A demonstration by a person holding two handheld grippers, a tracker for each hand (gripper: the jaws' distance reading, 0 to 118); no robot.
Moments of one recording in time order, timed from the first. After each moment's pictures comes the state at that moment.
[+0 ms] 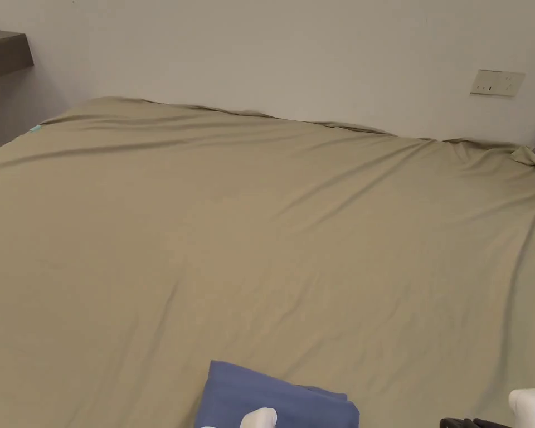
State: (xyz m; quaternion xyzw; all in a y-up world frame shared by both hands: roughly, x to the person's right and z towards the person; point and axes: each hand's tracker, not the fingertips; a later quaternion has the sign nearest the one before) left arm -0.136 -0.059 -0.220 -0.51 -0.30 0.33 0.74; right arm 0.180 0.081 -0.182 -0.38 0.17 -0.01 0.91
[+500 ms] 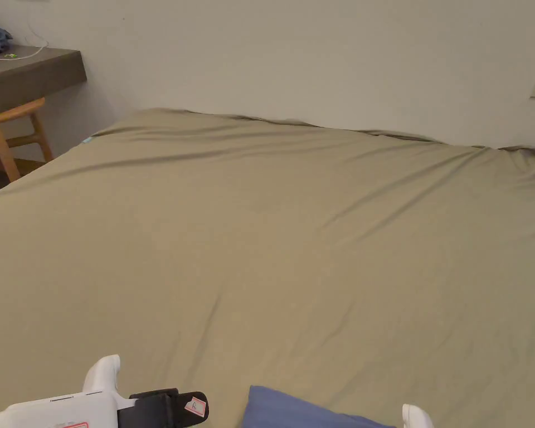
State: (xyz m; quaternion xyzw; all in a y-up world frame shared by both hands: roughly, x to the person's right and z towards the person) left arm -0.349 0.001 -0.207 -0.36 -0.18 0.40 0.82; right arm 0.091 -0.064 -0.290 -0.48 0.44 -0.28 0.70
